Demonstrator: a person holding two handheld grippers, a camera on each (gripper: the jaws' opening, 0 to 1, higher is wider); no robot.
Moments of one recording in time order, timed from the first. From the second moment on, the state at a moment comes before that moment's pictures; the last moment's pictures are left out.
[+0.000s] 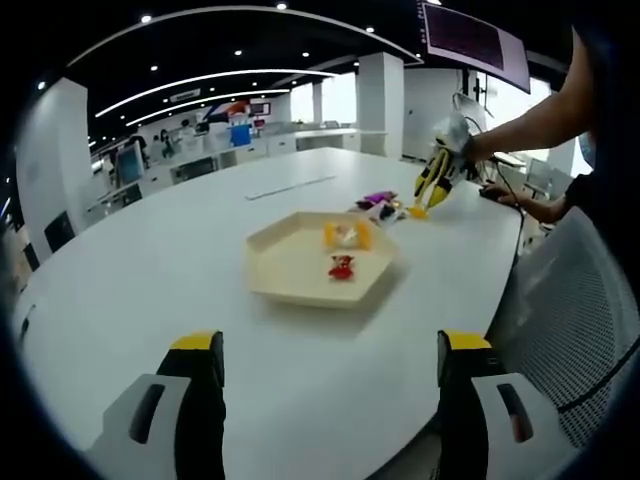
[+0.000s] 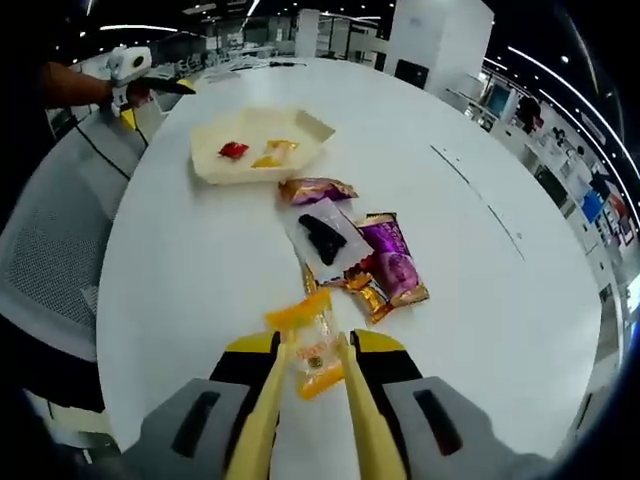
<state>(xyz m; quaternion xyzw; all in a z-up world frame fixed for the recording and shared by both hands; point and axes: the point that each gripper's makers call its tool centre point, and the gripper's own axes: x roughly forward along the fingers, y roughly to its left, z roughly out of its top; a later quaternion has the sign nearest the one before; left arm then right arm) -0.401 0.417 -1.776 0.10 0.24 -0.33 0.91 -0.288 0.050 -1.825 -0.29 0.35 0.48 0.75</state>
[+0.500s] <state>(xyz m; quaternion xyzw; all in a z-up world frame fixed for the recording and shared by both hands) -0.401 0.416 -1.778 0.10 0.24 -0.33 0.91 -0.294 0.049 -1.814 -0.34 0.32 0.53 0.71</state>
